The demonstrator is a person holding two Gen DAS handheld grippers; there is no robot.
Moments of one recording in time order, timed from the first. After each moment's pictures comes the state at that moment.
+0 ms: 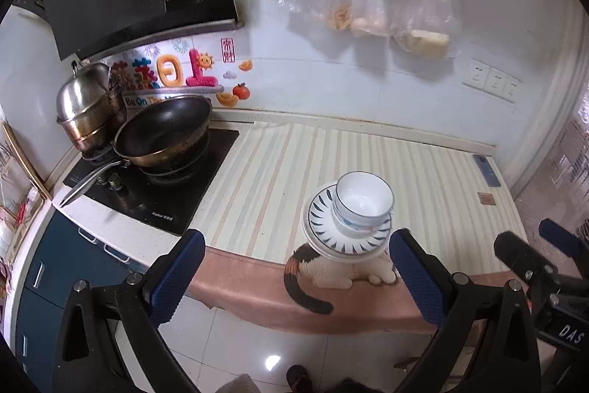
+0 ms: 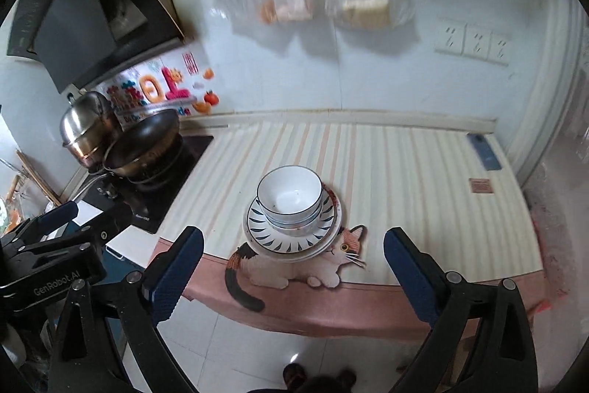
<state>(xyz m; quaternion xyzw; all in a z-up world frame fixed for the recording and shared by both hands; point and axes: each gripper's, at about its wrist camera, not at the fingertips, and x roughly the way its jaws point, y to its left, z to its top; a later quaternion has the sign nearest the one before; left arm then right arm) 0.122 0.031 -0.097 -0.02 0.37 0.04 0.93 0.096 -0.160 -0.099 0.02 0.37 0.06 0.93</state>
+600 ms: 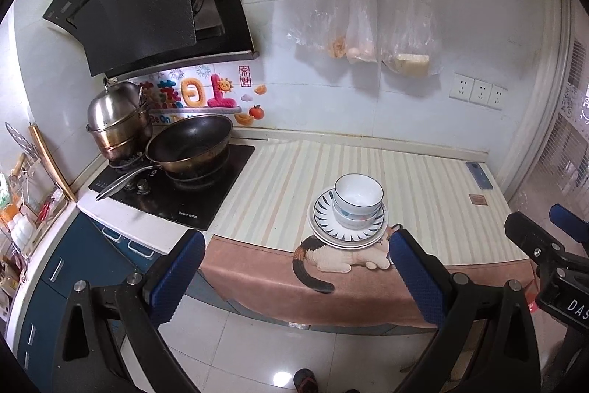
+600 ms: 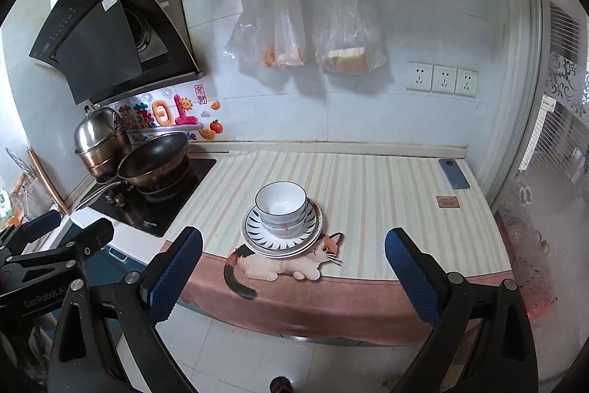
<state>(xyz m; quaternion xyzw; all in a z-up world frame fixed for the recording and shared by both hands) 0.026 0.014 -0.067 -0.01 0.32 0.06 0.94 -0.014 -0.186 -0.057 0.01 0.30 0.06 0.95</state>
